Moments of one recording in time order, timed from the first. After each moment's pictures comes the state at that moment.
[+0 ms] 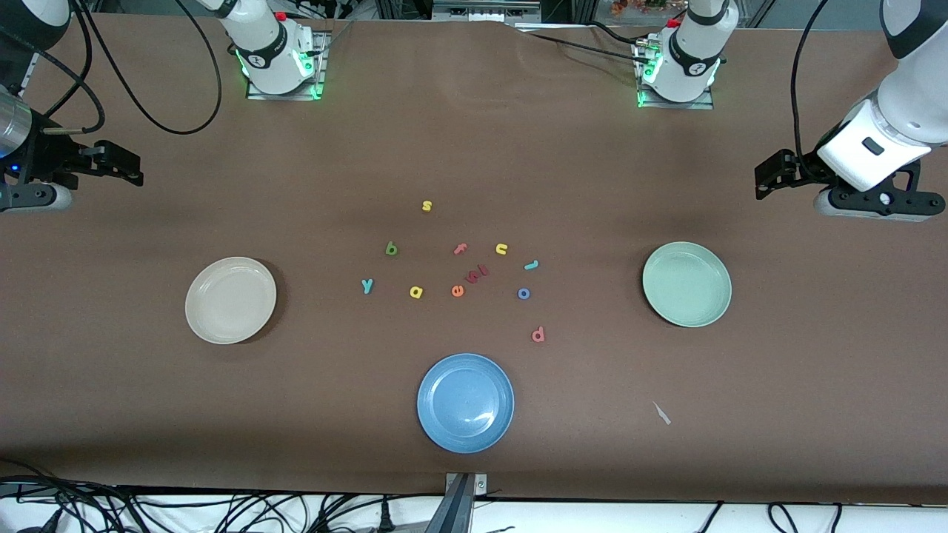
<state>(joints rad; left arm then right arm) -0.05 0.01 -0.05 -1.68 0.01 1.63 -0.03 0.08 0.05 -0.07 -1.61 -0.05 1.54 -0.09</state>
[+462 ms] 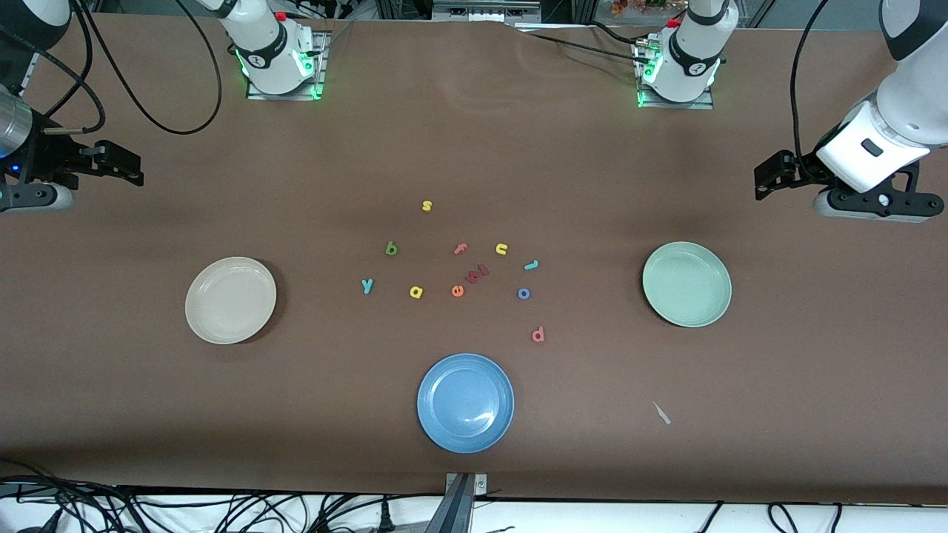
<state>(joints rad) -0.05 0.01 -0.05 -1.68 0.01 1.63 -0.03 0.08 0.05 -0.07 -1.61 -0.05 1.54 -0.09</state>
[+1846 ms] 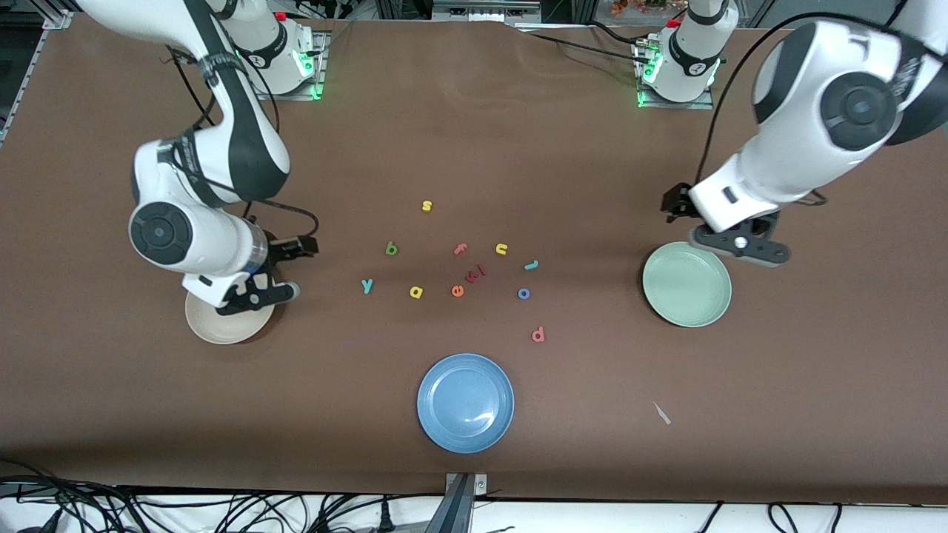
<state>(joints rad) -0.10 0.19 -0.21 -1.68 0.01 1.74 -0.03 0.30 0.49 -0.03 -1.56 0.14 1.86 0.04</state>
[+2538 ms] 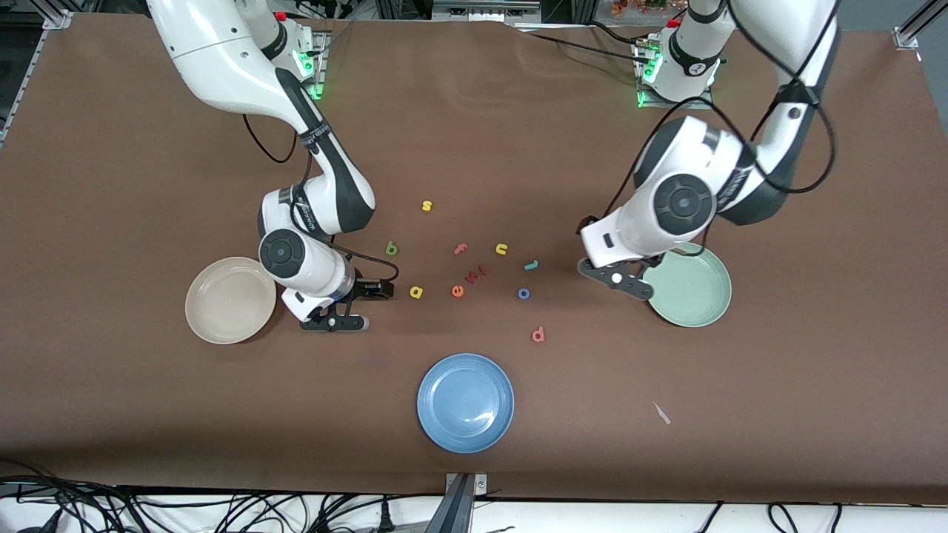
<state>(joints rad) -0.25 0.45 -0.22 -1.64 0.01 1.89 -0.03 0.43 0.69 -0.02 -1.67 0.18 2.35 0.31</state>
